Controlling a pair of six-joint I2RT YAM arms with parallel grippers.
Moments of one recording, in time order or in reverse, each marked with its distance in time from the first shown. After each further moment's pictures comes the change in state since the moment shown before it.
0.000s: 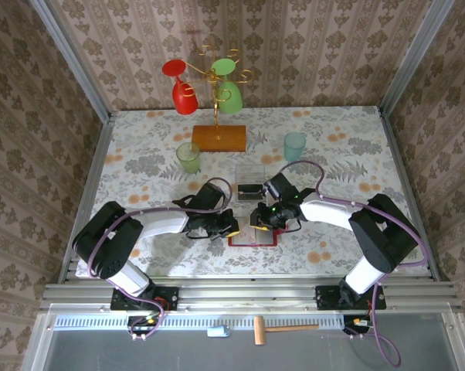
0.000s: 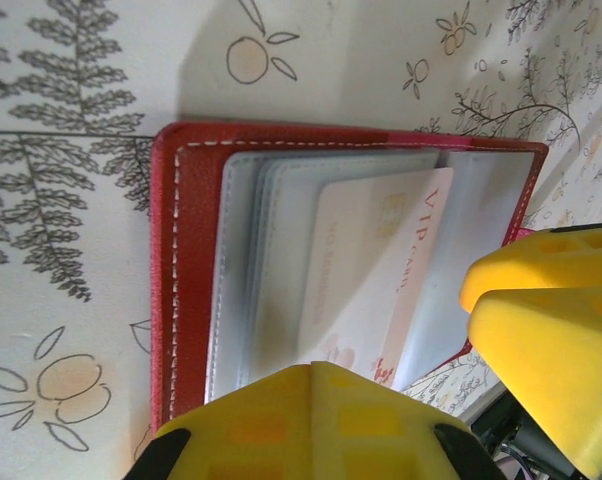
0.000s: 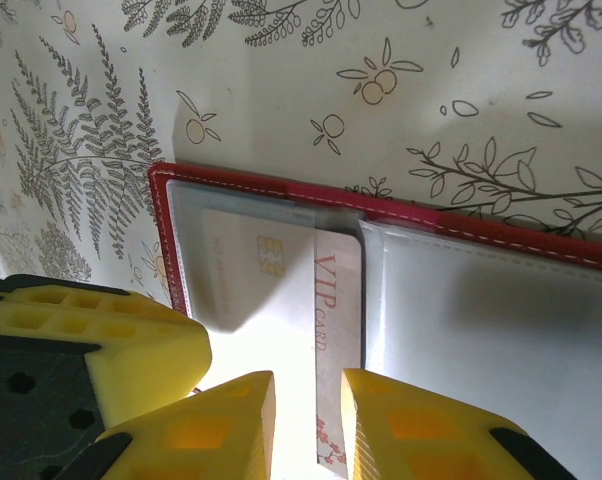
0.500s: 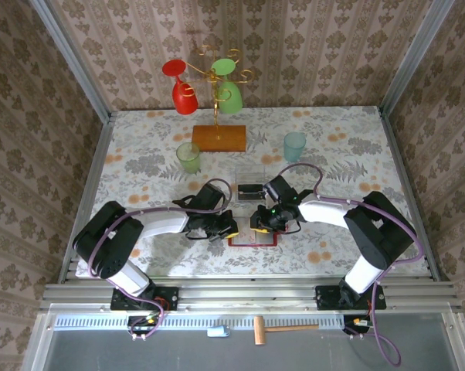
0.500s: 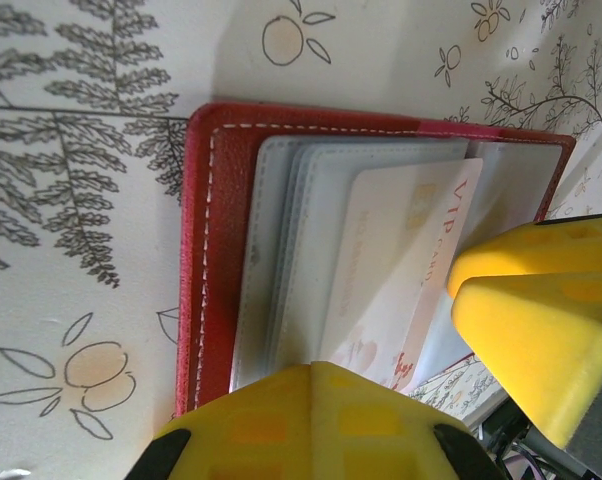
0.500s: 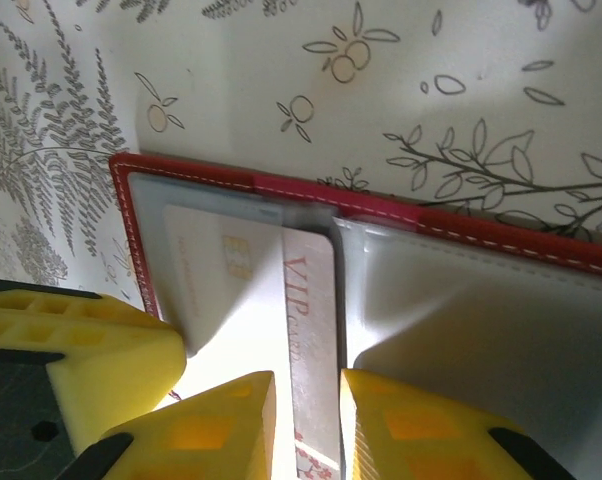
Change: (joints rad) left arm 0.000 0.004 0.000 -0.022 -0.001 0.006; right arm 0.000 0.033 -0.019 0.027 -0.016 0.000
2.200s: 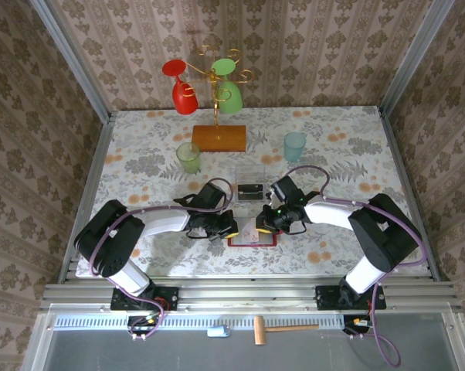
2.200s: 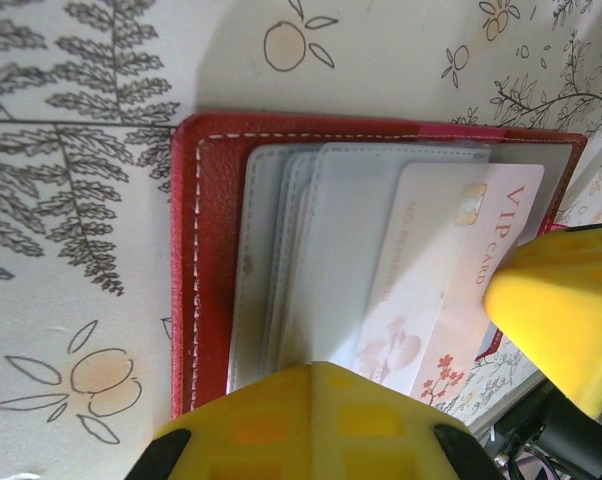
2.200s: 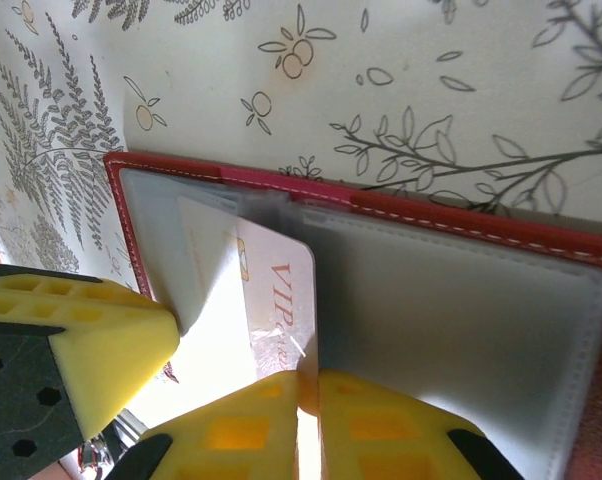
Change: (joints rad) left arm 0.000 0.014 0.024 -0.037 -0.010 0.027; right arm -0.055 -0.040 -0.055 0.025 -0.050 -0.005
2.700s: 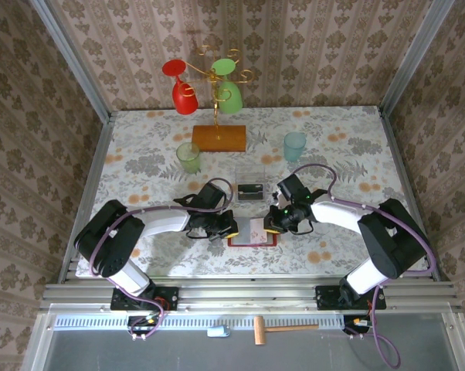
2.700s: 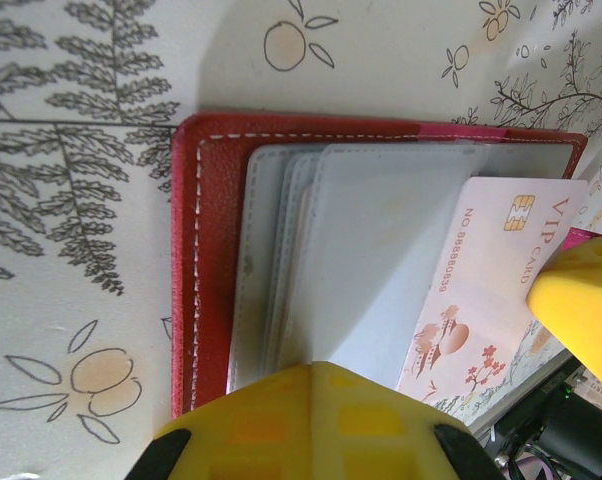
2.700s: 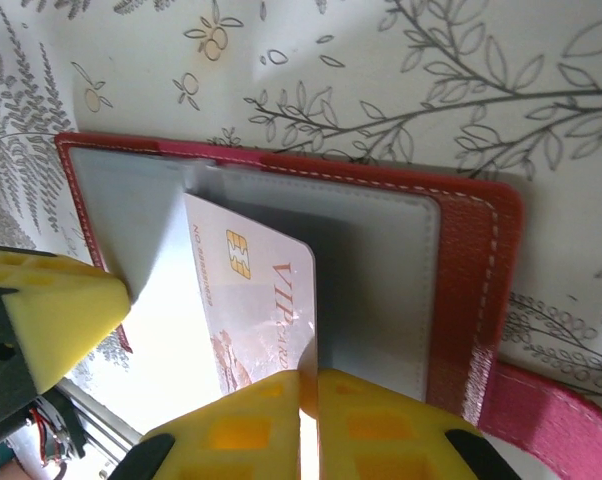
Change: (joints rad) left arm 0.000 0.000 0.000 0.000 0.000 0.000; right arm -0.041 -0.063 -0.002 -0.141 0.037 -0.085
